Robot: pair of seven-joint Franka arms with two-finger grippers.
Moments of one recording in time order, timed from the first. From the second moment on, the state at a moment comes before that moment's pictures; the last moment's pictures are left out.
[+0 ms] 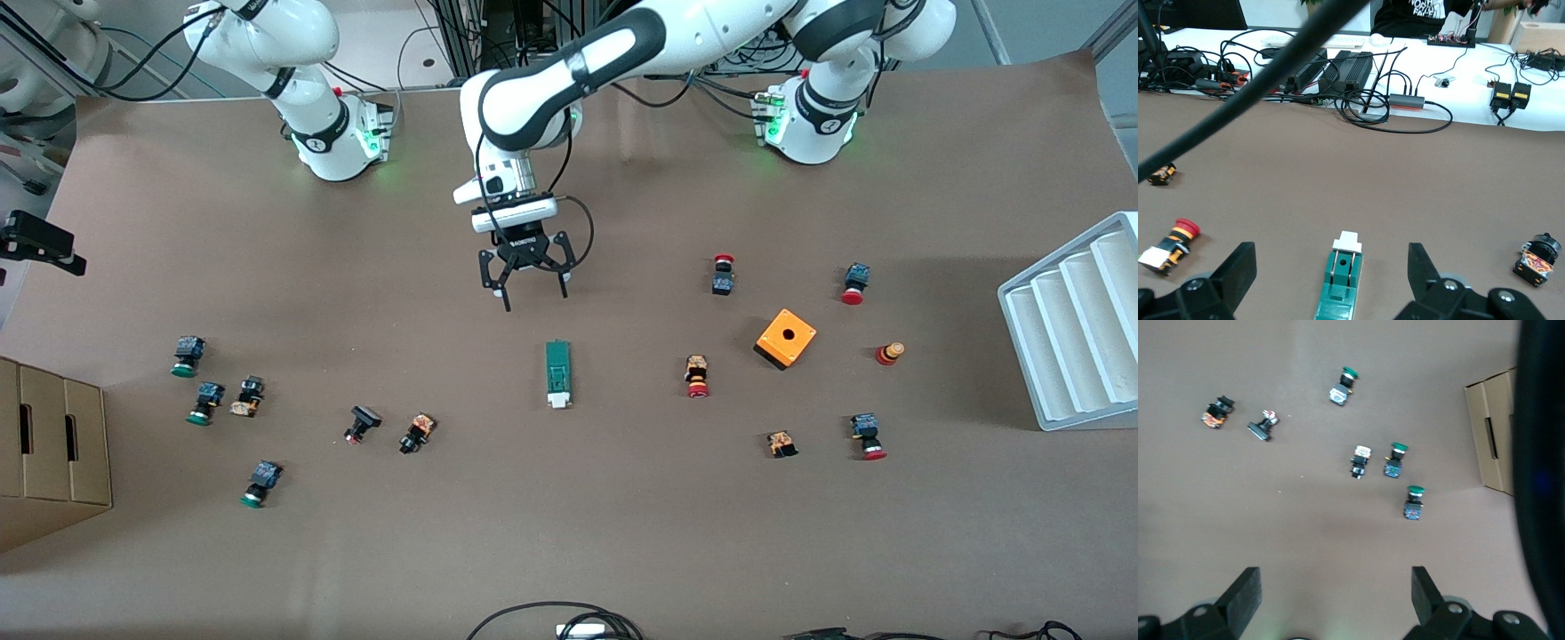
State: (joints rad) left arm -0.67 0.67 -0.61 -1.56 1.44 1.80 -2.04; right arm -0.02 0.01 -0.15 -1.50 -0.02 1.47 -0.26
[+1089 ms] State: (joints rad) left arm -0.49 0.34 -0.60 -1.57 0.98 1.84 -1.40; right arm -0.01 0.01 -0.14 -1.50 -0.01 1.54 -0.26
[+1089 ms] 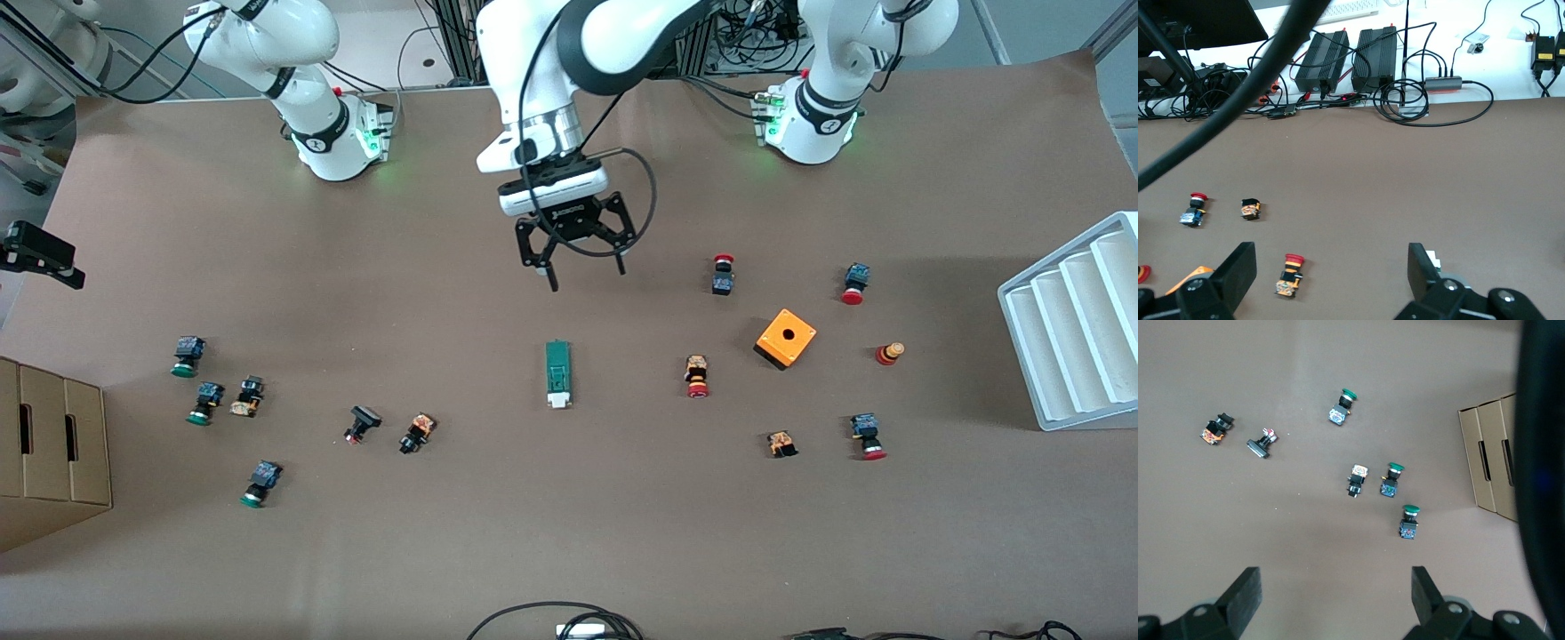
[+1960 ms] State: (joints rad) left arm -0.22 0.13 -0.60 -1.56 0.55 1.89 -0.93; right arm -0.01 0.02 -0.14 -1.50 -0.01 1.54 -0.26
